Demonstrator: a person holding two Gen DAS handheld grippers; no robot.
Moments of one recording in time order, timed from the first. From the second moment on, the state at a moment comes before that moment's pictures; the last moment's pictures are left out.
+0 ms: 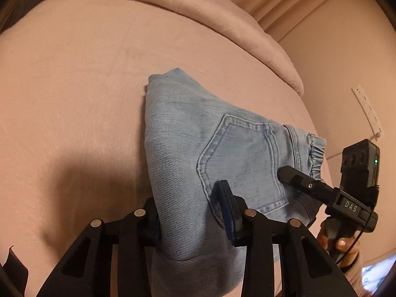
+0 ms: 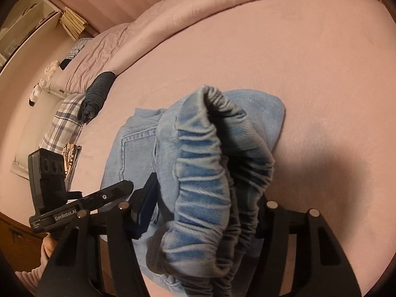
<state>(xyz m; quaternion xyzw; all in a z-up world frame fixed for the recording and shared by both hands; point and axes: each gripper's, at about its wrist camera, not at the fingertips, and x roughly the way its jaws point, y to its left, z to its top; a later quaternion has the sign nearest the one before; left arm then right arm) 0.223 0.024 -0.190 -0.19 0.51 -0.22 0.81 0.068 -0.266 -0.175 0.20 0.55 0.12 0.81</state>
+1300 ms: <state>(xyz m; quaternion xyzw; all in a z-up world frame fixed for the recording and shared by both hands) 0.218 0.004 -0.175 -0.16 0.49 -0.21 0.83 0.041 -0.245 -0.143 0.17 0.50 0.13 0.84</state>
